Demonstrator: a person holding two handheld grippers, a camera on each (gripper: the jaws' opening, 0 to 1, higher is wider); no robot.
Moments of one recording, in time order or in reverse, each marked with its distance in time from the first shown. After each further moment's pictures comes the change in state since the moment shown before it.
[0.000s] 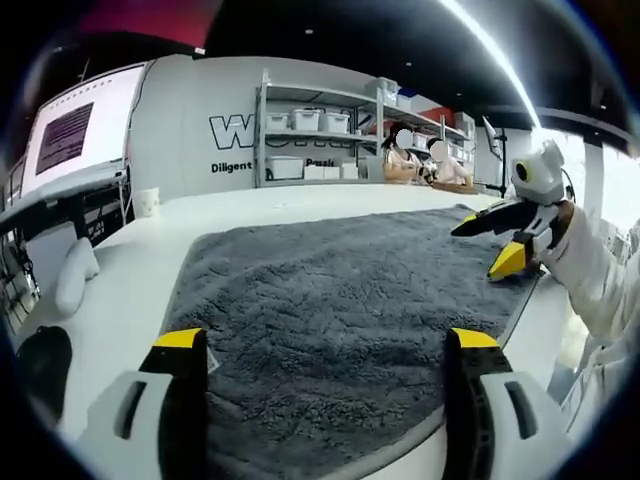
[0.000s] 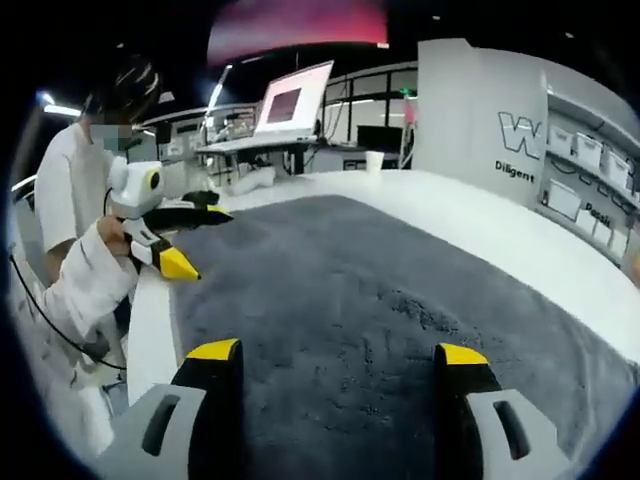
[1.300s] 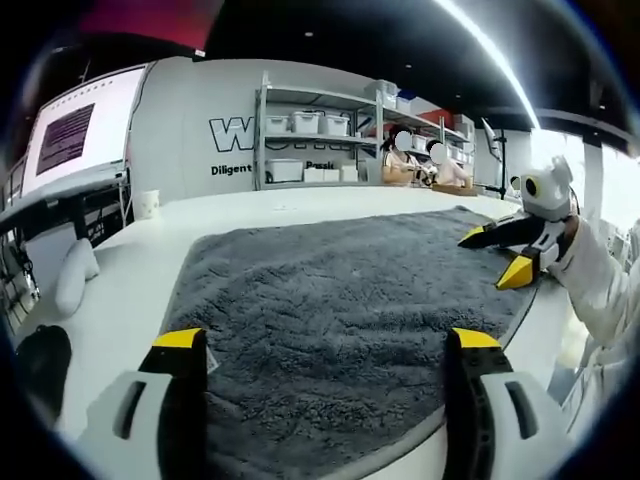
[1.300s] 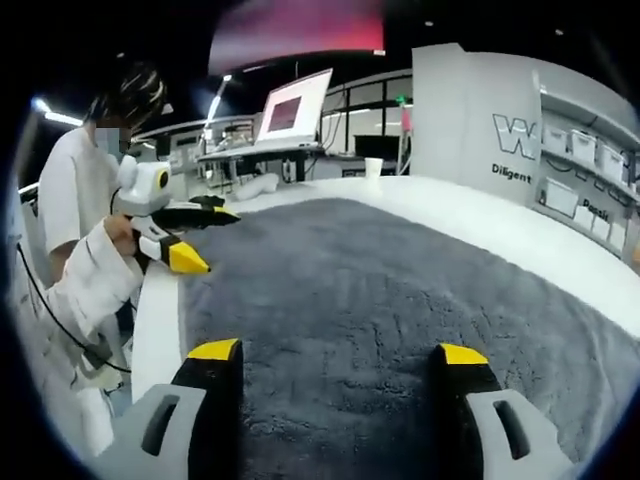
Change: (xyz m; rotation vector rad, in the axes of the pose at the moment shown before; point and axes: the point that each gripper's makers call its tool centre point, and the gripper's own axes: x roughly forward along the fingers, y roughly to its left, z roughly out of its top) left arm -0.001 -0.001 0.001 0.001 -0.011 -0.001; right arm -0.011 0.006 -0.012 0.029 -0.071 -0.011
